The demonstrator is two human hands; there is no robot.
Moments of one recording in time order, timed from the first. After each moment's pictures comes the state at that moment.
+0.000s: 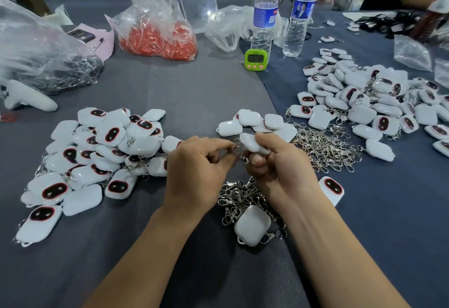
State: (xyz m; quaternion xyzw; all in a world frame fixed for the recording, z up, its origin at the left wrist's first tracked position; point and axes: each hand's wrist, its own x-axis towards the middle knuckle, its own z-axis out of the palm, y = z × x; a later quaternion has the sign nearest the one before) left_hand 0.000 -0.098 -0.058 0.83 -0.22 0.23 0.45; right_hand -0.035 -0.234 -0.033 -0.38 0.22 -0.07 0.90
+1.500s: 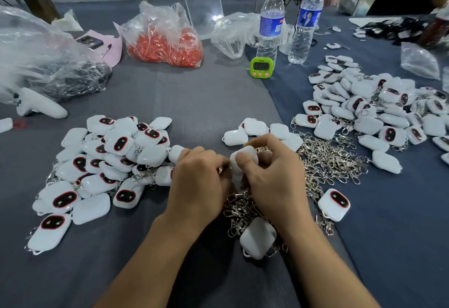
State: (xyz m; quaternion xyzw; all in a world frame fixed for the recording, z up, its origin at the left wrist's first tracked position) left_hand 0.004 -0.086 -0.053 0.90 -0.27 0.18 0.28; right_hand -0.044 -0.221 -0.044 -0.80 0.13 -0.22 0.55
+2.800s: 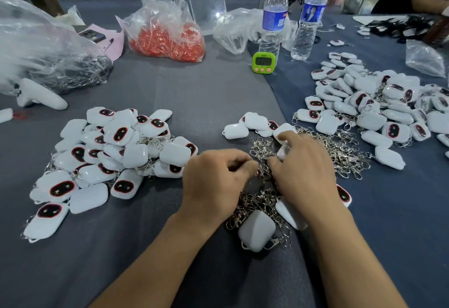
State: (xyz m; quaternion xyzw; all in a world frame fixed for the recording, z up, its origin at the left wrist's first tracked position) left_hand -0.014 -0.109 -0.058 0.86 -0.19 0.09 0.47; right_hand -0.040 -0.268 -0.047 -0.95 0.21 -0.15 0.18
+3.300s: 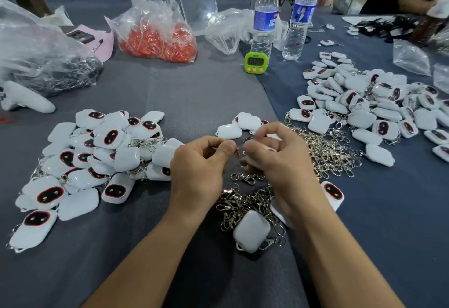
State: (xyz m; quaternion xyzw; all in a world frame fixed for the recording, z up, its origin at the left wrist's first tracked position) left_hand 0.006 -0.109 -0.064 0.76 -0.08 0.05 0.64; right_hand -0.040 -0.240 -0.037 -0.63 0.15 -0.17 0.74
